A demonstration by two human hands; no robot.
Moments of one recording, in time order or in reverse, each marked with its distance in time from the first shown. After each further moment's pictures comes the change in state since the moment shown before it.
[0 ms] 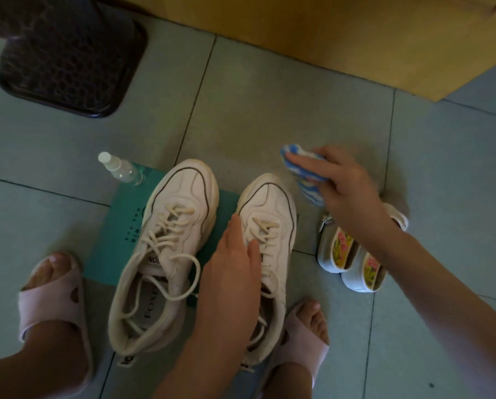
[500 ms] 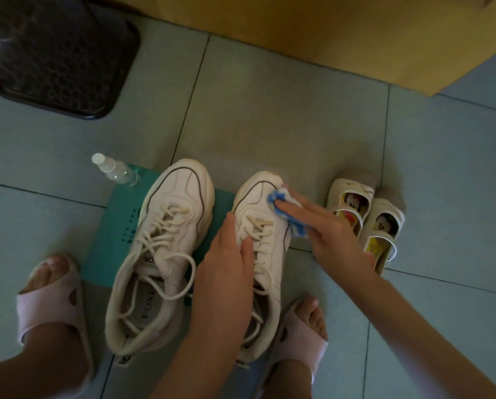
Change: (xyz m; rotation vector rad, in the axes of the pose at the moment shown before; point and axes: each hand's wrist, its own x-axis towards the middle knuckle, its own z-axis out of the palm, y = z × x) left_hand 0.001 -0.006 0.005 -0.049 0.048 0.026; right_hand -0.064 -0.009 0.030 0.168 -0.093 0.117
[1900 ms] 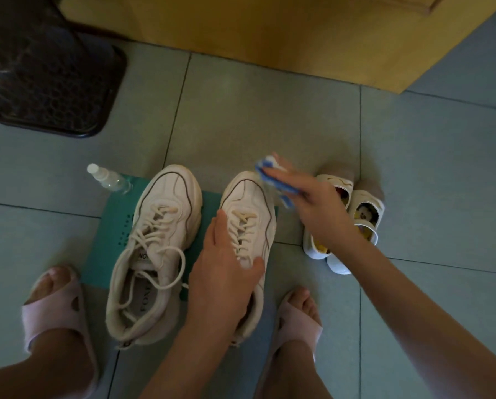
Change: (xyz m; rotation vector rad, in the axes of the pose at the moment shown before) left_hand -0.015 0.005 0.000 0.062 -0.083 0.043; right_hand 0.022 -0.023 -0.027 0.188 0.066 0.145
